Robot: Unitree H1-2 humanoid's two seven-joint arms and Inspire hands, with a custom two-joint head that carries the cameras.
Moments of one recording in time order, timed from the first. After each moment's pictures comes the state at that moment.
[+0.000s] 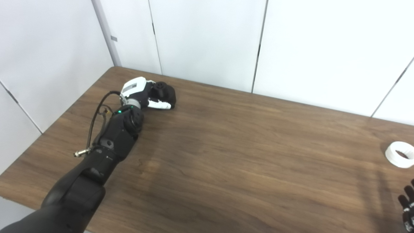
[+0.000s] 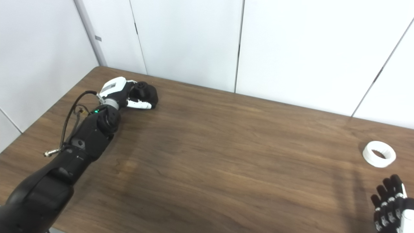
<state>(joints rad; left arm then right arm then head) -0.57 0.54 -0.17 0.62 0.62 0.30 0.02 0.23 -0.17 -0.22 -0.35 0.30 0.15 0.10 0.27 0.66</state>
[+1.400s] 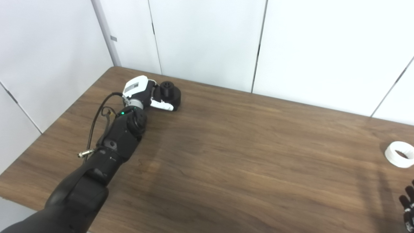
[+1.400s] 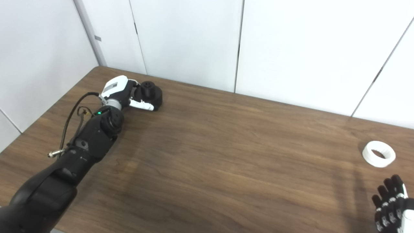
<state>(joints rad) -0.57 0.52 -0.17 0.63 0.58 0.30 0.10 0.23 -0.17 -0.23 -0.35 0.30 0.15 0.10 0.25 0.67</state>
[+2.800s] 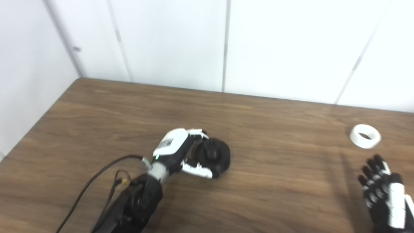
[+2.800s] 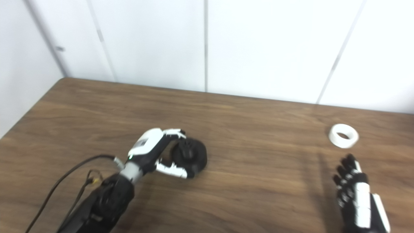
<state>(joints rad) -0.12 0.35 -0.40 -0.16 0.60 0.22 -0.09 0.23 -0.16 -0.18 -0.33 0.28 0.14 0.10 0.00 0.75</state>
